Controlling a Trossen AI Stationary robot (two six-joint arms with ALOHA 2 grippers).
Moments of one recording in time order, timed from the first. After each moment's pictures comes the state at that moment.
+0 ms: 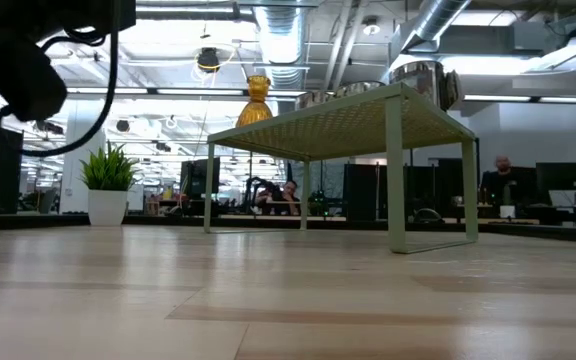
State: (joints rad) left arm -0.36 1.28 0.75 -0.96 0.68 -1.00; right arm 0.49 1.59 2.23 -1.57 0.75 0.45
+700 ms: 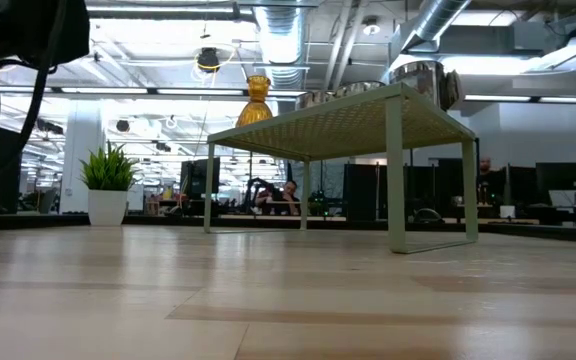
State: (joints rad) left arm -0.47 1.29 0.63 -0.96 0.86 -0.92; right arm 0.51 1.61 2.23 -1.57 0.70 0.38
